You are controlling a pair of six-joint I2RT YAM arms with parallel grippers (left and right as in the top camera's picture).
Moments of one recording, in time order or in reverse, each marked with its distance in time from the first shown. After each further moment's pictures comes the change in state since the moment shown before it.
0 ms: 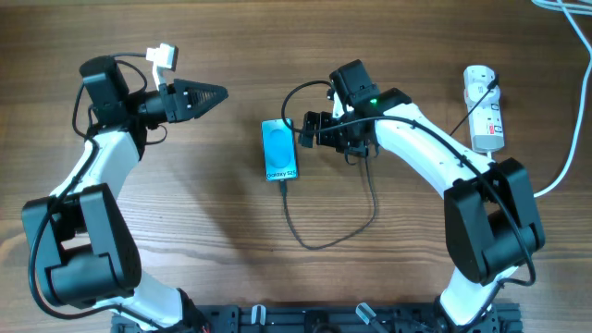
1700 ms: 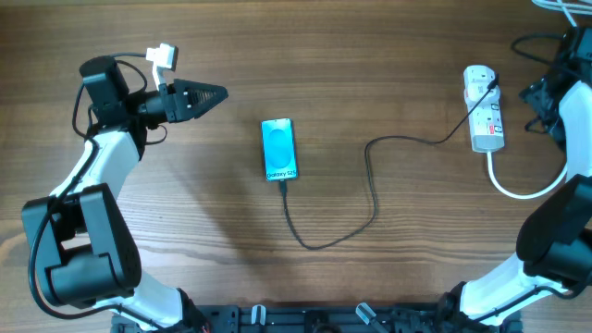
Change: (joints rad) left arm 0.000 0.000 0.000 0.000 0.000 0.000; right arm -0.825 -0.053 0.196 -0.254 0.729 0.116
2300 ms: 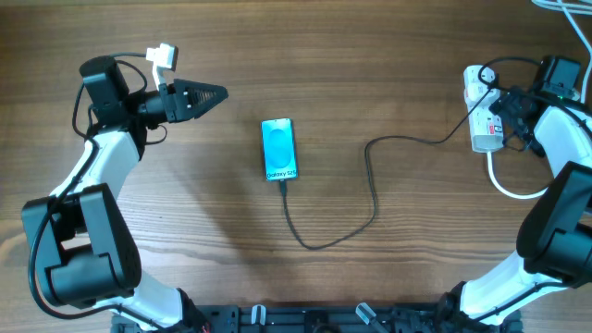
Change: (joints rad) left arm 0.000 0.000 0.000 0.000 0.000 0.000; right arm -0.001 0.016 -0.280 0.435 -0.193 -0.223
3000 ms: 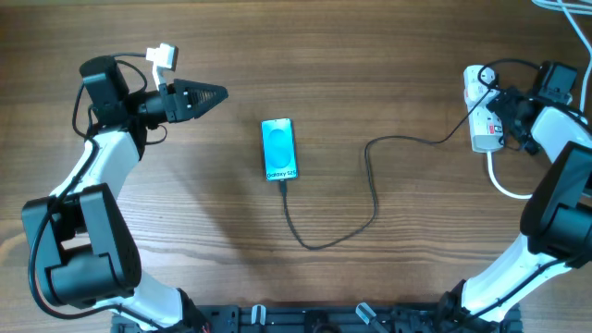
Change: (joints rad) left arm 0.000 0.000 0.000 0.000 0.000 0.000; right arm -0.029 0.125 0.001 0.158 -0.098 0.008
